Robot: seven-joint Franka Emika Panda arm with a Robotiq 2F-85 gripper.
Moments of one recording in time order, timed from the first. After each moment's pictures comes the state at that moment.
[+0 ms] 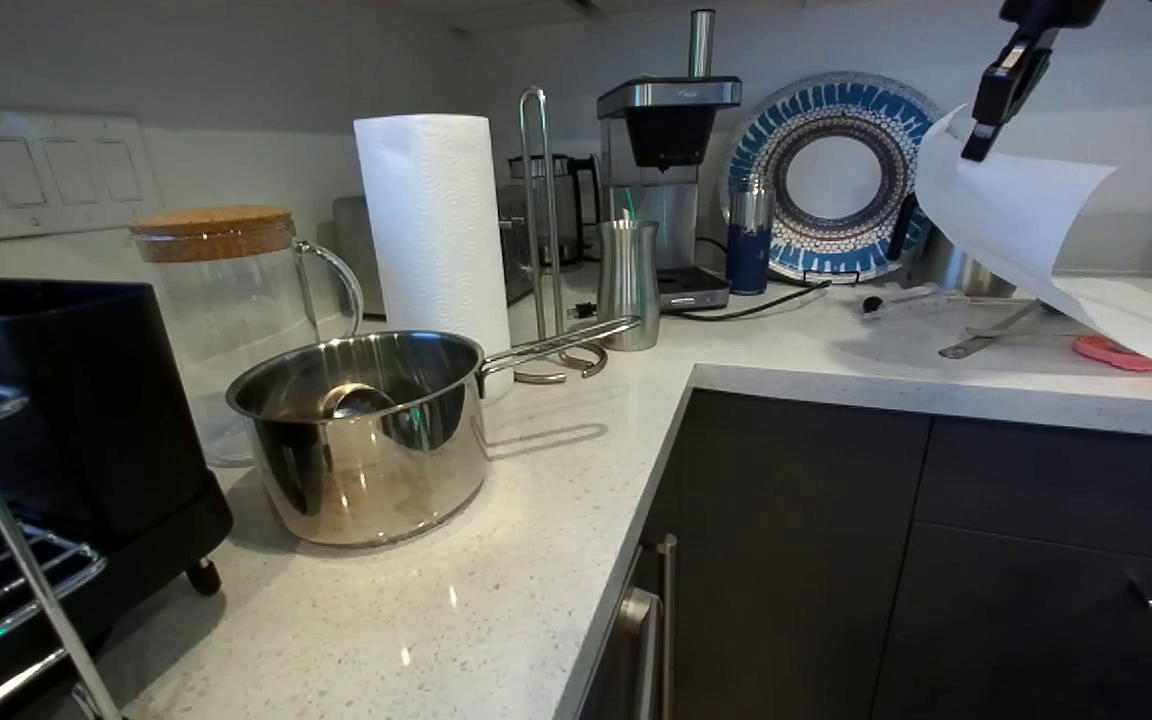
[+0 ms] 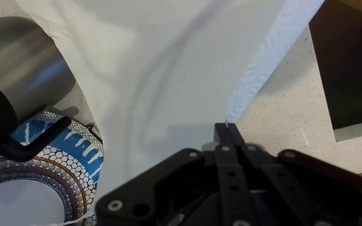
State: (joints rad) arm 0.06 -0.15 0.00 -2.07 0.05 2.27 -0.63
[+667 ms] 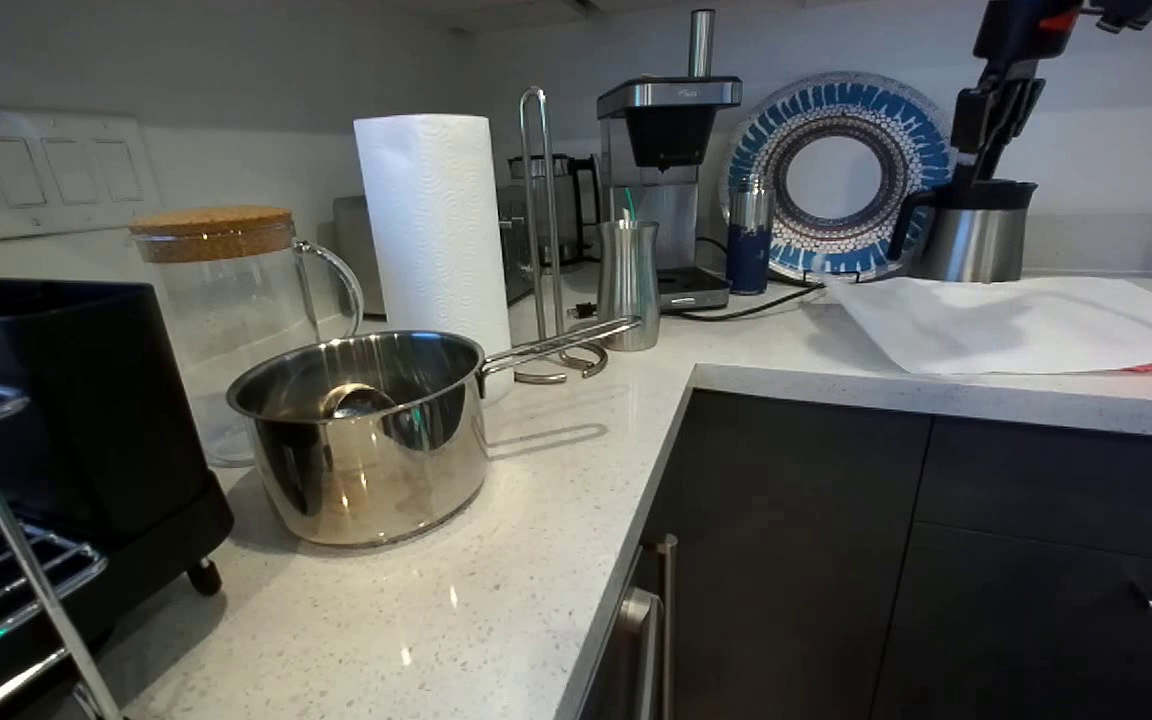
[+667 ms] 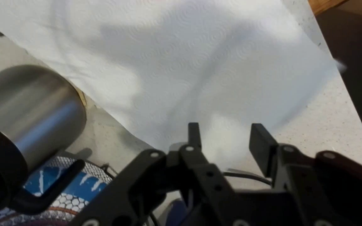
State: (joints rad) arm 0.05 -0.03 0.01 -1.95 -0.06 2.16 -0.42
